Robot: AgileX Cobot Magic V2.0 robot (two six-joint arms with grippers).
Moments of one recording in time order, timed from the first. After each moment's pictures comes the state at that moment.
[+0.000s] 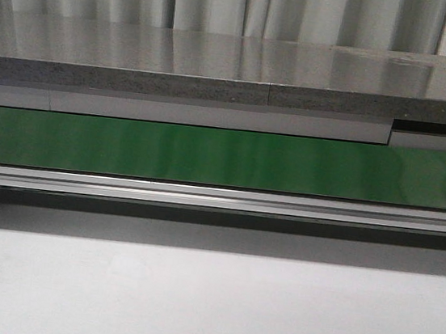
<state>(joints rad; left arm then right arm) -0.01 0.24 -0.30 -0.22 0.33 0.22 0.07 0.09 0.00 0.01 -0.06 -0.06</state>
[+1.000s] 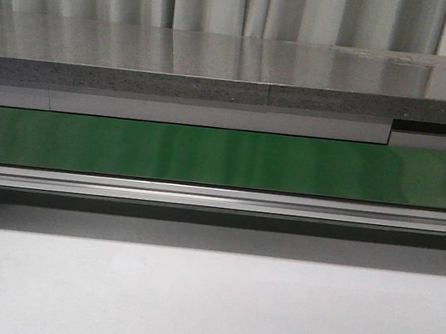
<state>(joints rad) -0.01 0.24 -0.30 -0.22 0.33 0.22 0.07 0.09 0.03 0.01 -0.06 -0.06</state>
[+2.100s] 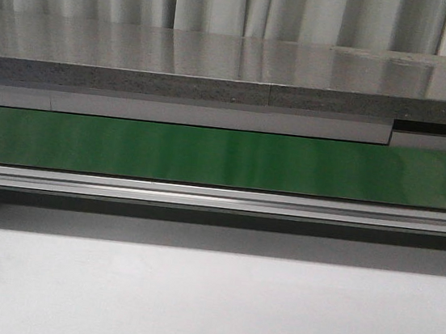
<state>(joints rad) -0.01 0.23 -0.30 -0.22 0.32 0.22 0.07 0.09 0.03 0.00 -0.04 -0.06</state>
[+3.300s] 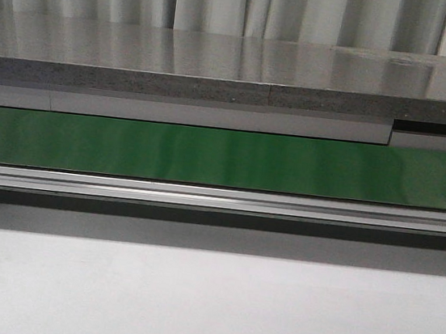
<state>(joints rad) 0.05 0.00 -0.01 0.03 0.04 -0.06 0.07 0.09 0.03 0.00 -0.04 -0.06</state>
